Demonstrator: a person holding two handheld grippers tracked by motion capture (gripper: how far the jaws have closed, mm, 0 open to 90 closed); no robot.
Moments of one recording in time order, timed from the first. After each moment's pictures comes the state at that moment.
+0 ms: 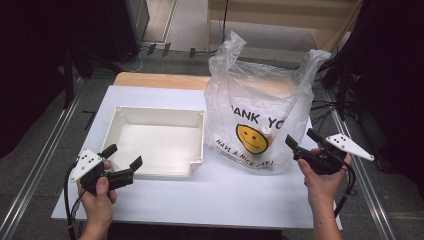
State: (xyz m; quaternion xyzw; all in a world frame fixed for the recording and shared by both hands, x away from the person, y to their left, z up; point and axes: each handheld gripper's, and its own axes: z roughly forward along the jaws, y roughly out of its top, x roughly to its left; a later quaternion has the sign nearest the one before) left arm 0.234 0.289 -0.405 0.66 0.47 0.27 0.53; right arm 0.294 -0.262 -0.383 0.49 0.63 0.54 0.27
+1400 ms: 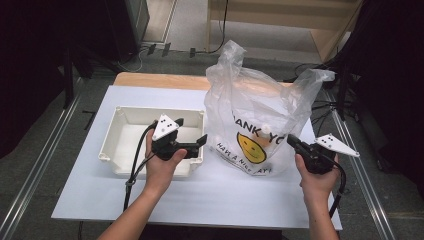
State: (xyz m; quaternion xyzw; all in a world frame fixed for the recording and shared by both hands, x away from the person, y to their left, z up) left arm 0.317 0.142 -0.373 0.72 0.39 0.21 0.53; right arm 0.302 -0.257 -0.409 0.49 0.67 0.51 0.25
